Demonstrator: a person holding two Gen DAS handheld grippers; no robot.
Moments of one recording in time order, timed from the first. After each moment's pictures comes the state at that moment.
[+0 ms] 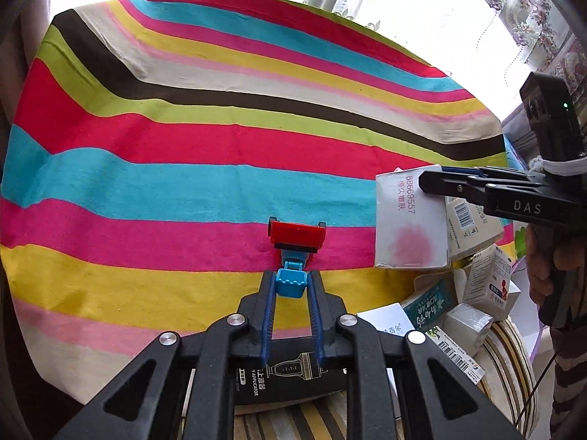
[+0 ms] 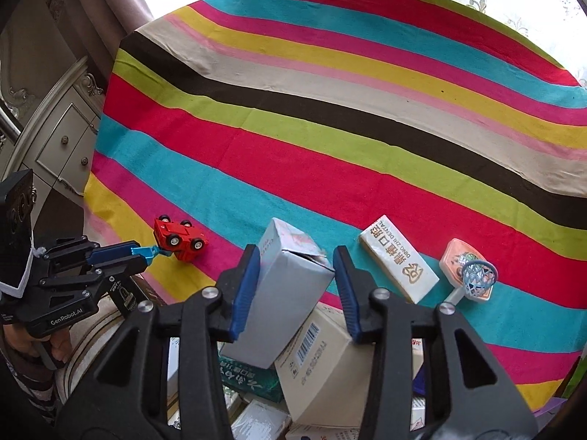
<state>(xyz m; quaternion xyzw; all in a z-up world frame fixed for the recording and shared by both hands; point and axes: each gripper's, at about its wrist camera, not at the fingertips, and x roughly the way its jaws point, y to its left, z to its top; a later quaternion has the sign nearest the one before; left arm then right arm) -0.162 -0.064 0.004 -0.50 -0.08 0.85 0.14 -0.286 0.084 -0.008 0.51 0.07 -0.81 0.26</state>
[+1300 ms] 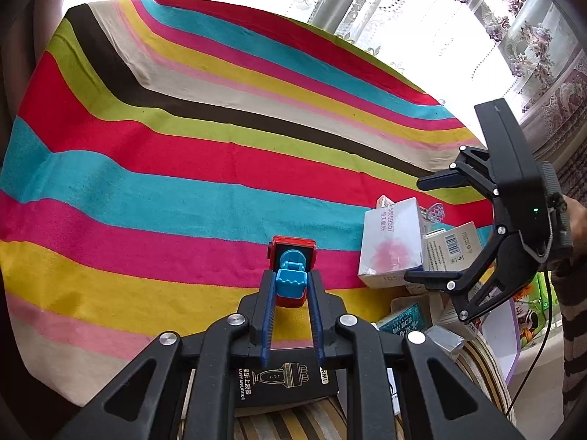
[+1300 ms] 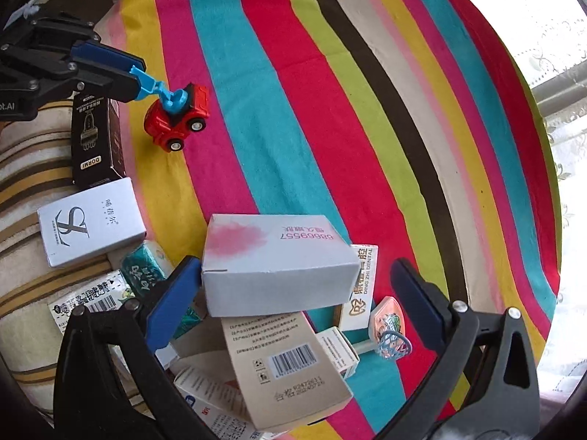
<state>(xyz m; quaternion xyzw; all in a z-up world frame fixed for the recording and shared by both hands) -0.163 -0.077 0.018 -0.48 -0.13 0.86 0.15 -0.269 0.029 -0.034 0.47 0.45 -0.67 0.36</state>
